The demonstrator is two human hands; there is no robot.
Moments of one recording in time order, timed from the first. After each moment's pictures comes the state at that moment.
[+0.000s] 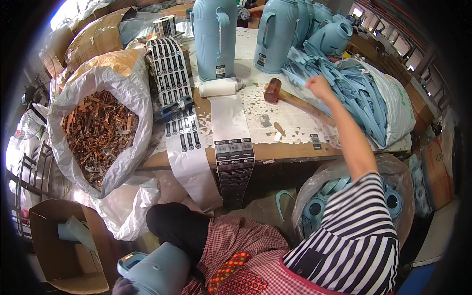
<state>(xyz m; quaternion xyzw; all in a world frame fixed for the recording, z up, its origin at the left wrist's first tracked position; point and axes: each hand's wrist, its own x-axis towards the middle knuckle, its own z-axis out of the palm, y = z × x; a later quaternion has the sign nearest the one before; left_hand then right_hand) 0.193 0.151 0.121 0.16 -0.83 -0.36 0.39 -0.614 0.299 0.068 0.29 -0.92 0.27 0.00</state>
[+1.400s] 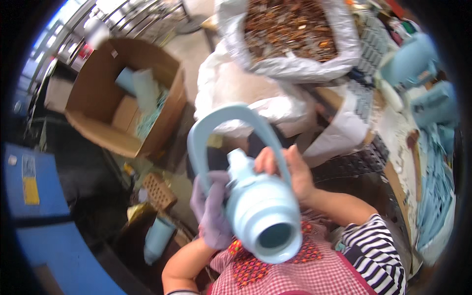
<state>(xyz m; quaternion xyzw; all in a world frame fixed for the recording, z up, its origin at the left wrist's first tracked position) 0.172 0.180 0.040 0.54 -0.53 -0.42 0.49 -0.026 0.146 -0.008 0.40 -0.29 0.54 -0.68</state>
